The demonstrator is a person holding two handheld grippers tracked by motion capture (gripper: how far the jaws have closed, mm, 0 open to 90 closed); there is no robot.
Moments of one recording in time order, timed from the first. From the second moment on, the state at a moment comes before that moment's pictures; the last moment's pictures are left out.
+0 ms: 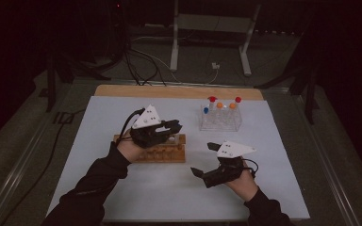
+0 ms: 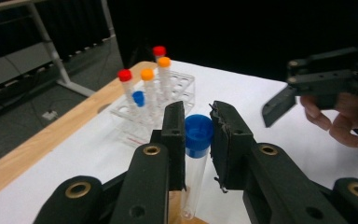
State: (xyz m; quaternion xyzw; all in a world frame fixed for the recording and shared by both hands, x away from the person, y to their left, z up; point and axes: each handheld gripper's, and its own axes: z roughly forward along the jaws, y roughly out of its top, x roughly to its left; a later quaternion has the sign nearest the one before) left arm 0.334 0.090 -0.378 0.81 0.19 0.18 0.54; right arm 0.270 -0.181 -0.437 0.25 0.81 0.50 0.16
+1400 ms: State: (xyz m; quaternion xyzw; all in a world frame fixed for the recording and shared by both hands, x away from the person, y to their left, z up) left arm 0.356 0.094 -0.449 0.81 0.26 0.15 0.51; right arm 0.280 -0.189 -0.441 0.26 0.82 0.49 0.14
